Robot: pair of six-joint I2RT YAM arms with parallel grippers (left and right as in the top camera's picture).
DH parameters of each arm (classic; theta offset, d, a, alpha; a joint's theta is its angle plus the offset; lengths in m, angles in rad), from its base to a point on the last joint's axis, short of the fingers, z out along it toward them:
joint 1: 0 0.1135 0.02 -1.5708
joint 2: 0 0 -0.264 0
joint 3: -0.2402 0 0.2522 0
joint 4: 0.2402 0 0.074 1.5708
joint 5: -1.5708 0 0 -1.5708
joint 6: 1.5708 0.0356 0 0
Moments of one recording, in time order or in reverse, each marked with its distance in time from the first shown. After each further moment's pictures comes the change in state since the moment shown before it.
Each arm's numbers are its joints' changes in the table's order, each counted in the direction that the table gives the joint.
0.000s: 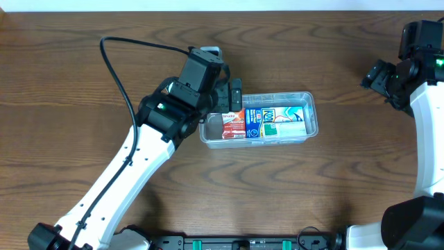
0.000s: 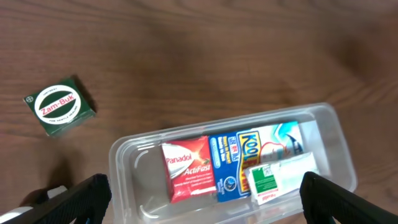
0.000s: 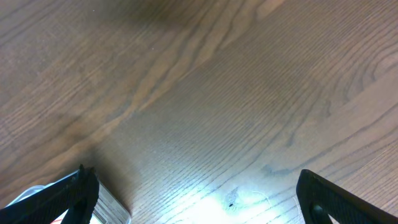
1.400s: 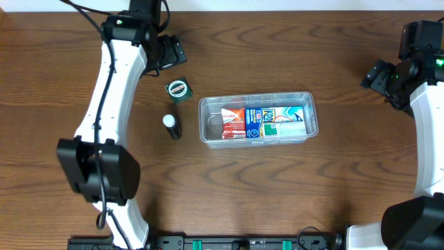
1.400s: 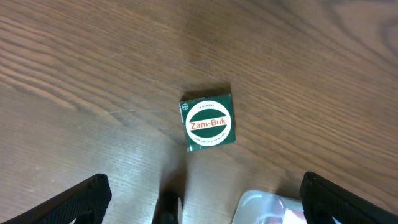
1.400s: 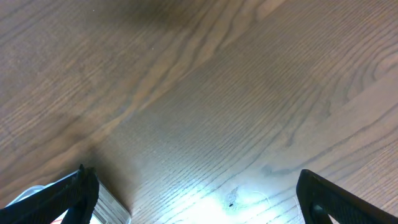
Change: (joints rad) left arm 0.408 0.532 -0.563 0.423 0.021 -0.030; right arm 0.000 0.000 0.000 0.000 0.000 0.000
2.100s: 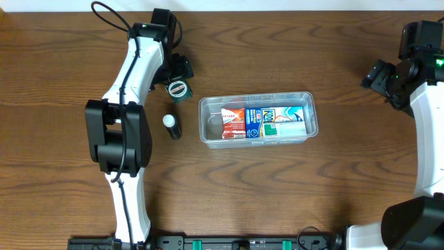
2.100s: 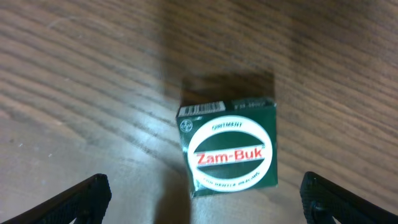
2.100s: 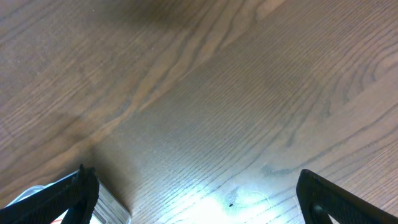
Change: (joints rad) left arm -0.004 0.254 -0.002 -0.045 0.000 0.000; right arm 0.000 0.000 0.000 0.000 0.000 0.000
